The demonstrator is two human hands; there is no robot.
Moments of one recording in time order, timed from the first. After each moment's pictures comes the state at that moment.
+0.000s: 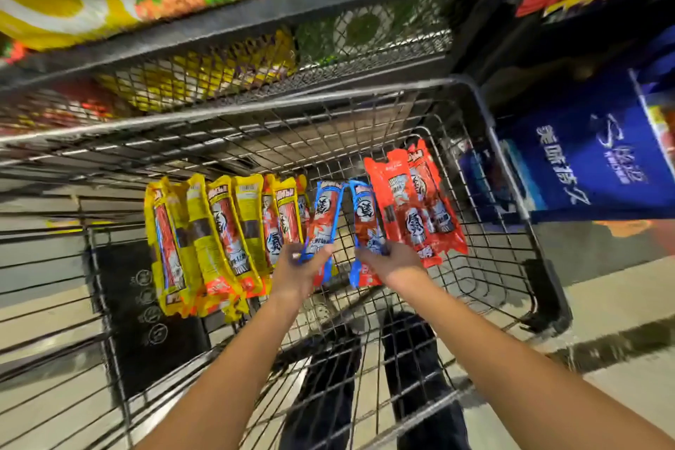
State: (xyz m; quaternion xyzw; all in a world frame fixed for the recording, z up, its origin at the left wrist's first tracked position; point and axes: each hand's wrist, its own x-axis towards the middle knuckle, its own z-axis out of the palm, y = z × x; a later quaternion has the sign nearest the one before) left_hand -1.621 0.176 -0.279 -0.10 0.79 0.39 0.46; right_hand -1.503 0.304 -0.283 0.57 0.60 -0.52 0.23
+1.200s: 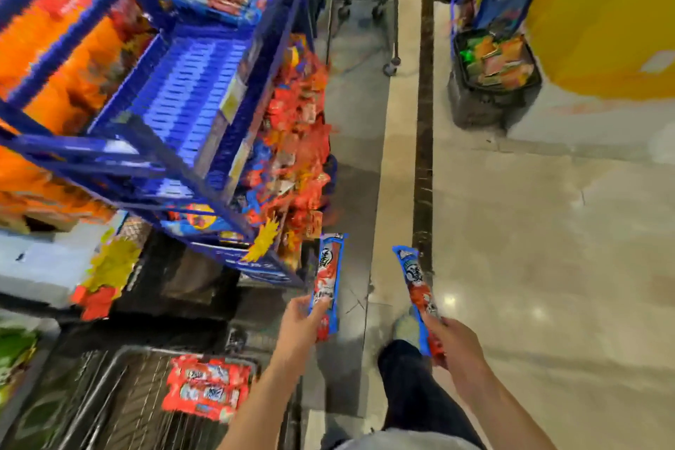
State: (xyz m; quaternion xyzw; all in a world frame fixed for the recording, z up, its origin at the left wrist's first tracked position) left_hand -1.226 0.346 0.030 0.37 0.67 0.21 0.61; right_hand -1.008 0.220 0.013 0.75 0.00 -0.52 -0.40
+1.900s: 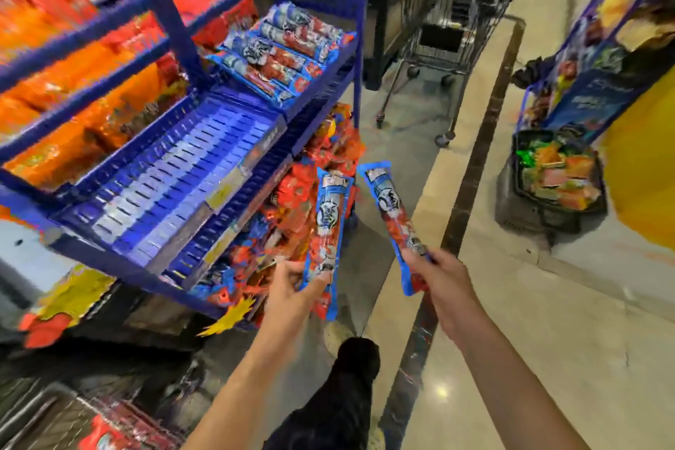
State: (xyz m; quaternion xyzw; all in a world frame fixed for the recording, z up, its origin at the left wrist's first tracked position) left_hand -1.039 0.540 0.138 0.39 0.62 0.40 0.55; right_hand -0.818 0.537 0.126 0.66 0.26 -0.52 -0.47
